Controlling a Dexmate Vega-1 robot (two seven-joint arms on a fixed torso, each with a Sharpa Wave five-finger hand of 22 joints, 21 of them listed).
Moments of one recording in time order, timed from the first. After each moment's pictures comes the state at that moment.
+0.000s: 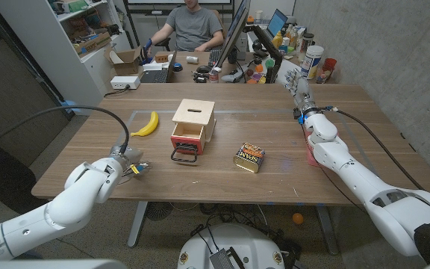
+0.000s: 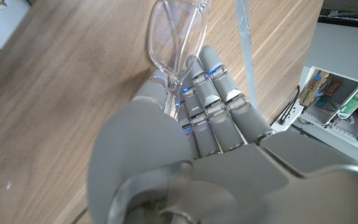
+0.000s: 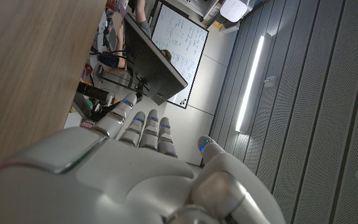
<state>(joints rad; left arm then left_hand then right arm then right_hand) 1.40 1.22 0.31 -2.25 1.13 0.66 -0.59 1.10 0.06 0.33 -0.15 0.19 0.81 0.02 0.34 0.19 1.00 -0.08 0.31 0.17 1.11 -0.17 0.23 0.17 0.94 -0.13 0.52 0.18 -0.62 -0.41 -0.40 -1.06 0.54 0.44 -0.01 0.04 0.08 0.45 0.16 0.24 0.13 0.05 0.20 0.18 0.18 0.03 0.20 0.19 0.07 -0.03 0.19 0.19 0.24 -0.04 0.20 0.17</state>
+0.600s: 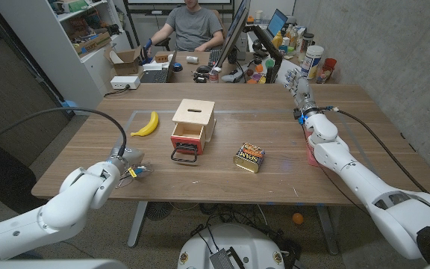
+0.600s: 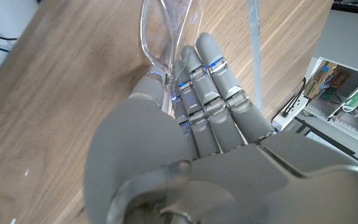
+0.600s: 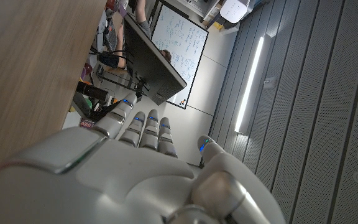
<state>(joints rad) 1.45 1.30 0.31 -2.28 1.01 0.71 -0.44 1.10 0.06 0.36 -0.17 0.18 0.87 0.03 0.36 0.20 1.13 -0.04 0.31 0.18 1.20 -0.15 0.25 0.18 1.03 -0.14 0.58 0.19 -0.64 -0.42 -0.40 -1.09 0.53 0.43 -0.02 0.04 0.08 0.45 0.16 0.24 0.13 0.05 0.20 0.18 0.17 0.03 0.20 0.19 0.07 -0.03 0.19 0.19 0.24 -0.04 0.20 0.17</state>
